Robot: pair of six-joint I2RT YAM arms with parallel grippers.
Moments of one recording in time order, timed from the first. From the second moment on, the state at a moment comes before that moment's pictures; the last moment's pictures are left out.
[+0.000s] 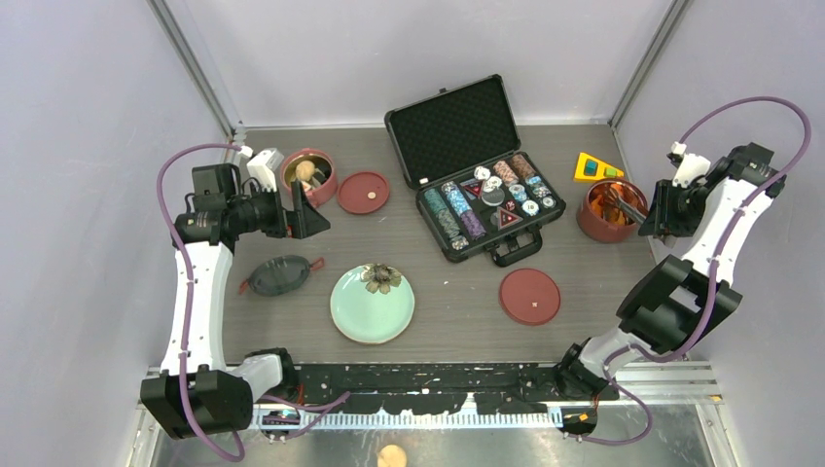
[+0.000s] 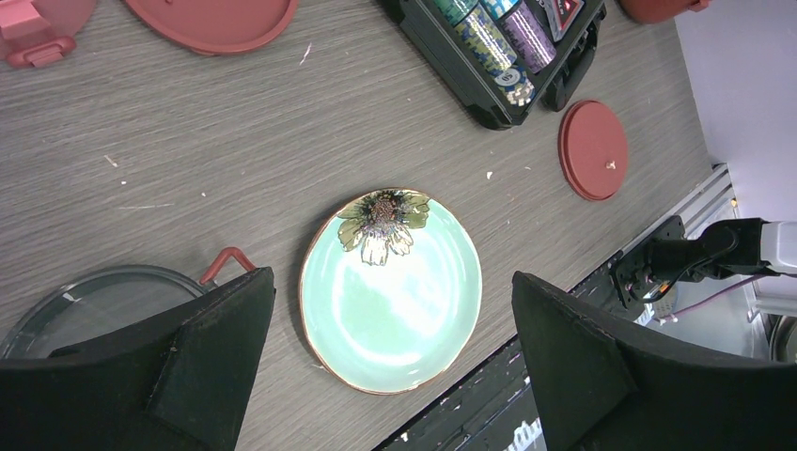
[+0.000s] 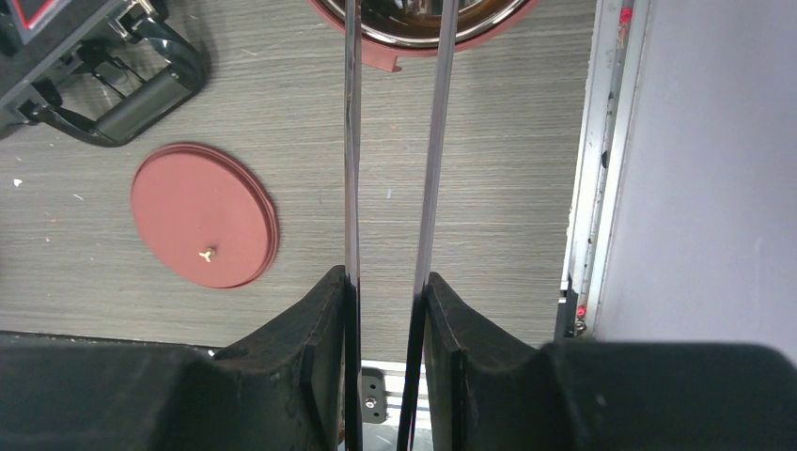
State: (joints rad) left arm 0.14 1.11 1.18 -0.86 0.76 0.03; right arm -0.70 1.57 1.61 -1.29 -0.38 -0.54
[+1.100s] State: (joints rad) left arm 0.14 1.11 1.18 -0.86 0.77 0.03; right arm -0.70 1.59 1.66 -1.32 -0.38 -0.56
